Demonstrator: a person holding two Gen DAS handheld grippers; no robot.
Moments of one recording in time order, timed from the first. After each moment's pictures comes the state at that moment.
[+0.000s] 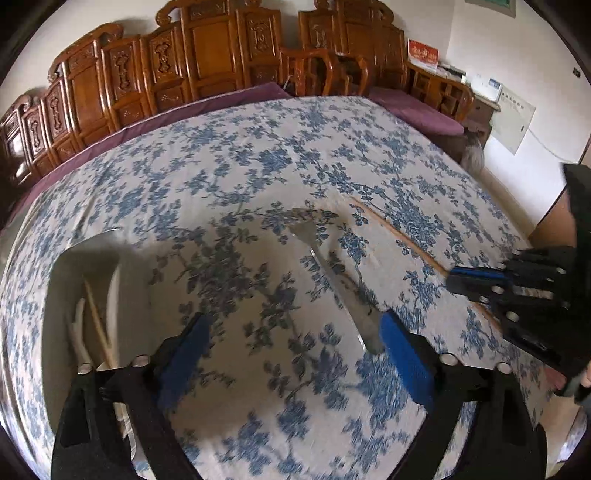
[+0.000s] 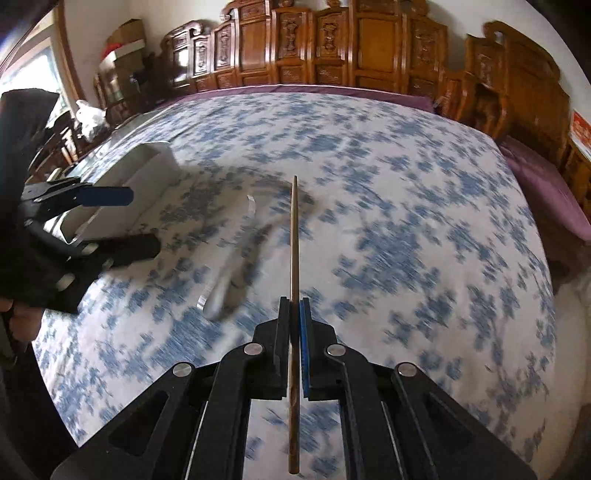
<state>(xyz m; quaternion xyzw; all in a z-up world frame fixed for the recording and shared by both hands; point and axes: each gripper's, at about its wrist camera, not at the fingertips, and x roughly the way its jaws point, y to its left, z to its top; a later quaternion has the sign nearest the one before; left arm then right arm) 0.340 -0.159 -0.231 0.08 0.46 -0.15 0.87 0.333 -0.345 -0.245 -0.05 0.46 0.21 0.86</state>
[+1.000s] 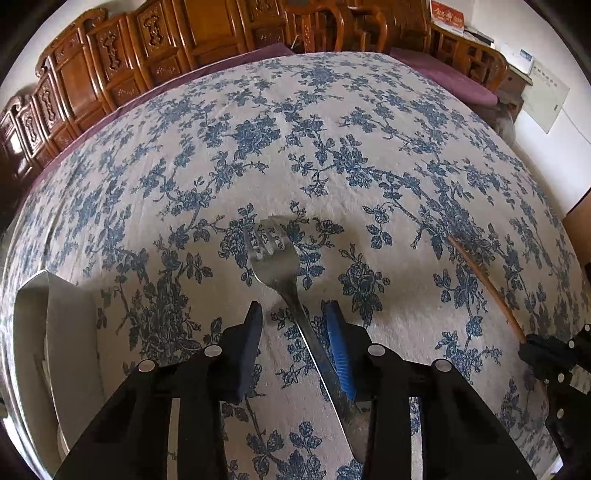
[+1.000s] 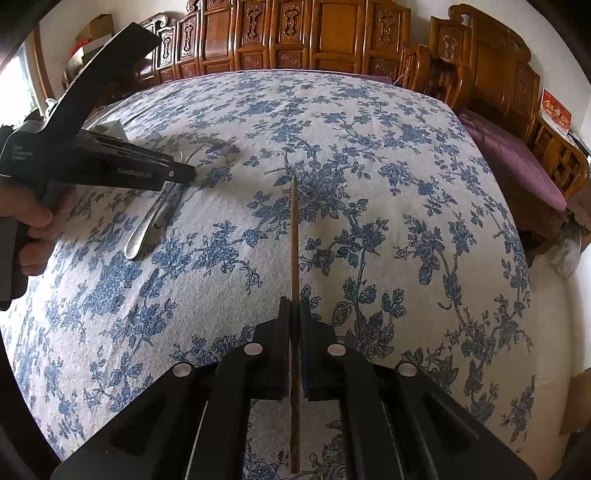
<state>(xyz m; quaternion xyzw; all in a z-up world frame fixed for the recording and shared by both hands) 0.416 -0.218 -0.280 0.11 0.52 -0.11 0.84 0.318 -0.395 -0.279 -0.07 0.48 0.15 0.86</state>
